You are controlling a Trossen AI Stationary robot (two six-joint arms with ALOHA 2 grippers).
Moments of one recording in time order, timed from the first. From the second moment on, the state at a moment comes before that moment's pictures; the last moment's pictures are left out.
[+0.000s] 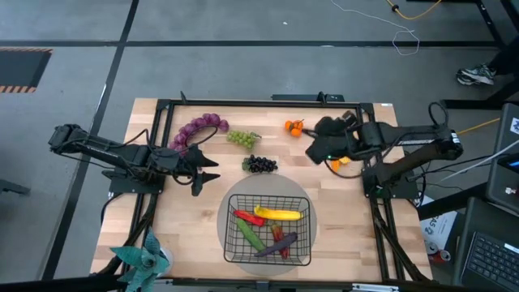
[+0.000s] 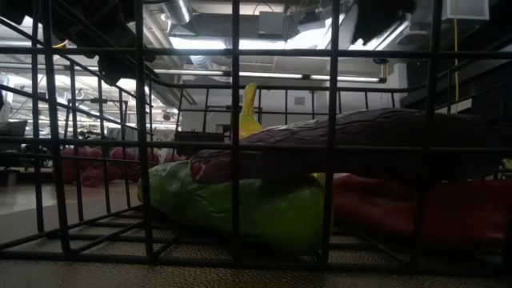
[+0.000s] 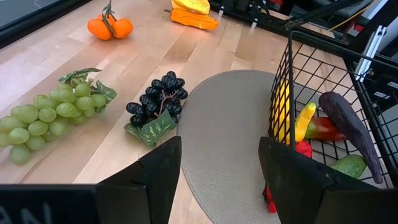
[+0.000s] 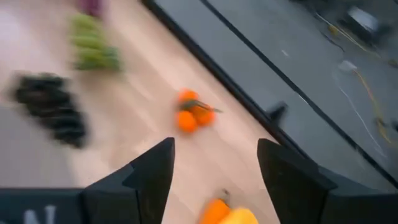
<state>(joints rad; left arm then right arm) -0.19 0.73 0.45 -0.09 -0.33 -0.42 0.10 1.34 1.41 -1.28 0.76 0.68</state>
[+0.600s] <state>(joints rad) -0.19 0.73 0.45 -0.09 -0.33 -0.42 -0.51 1.41 1.04 -0.60 0.16 0.31</state>
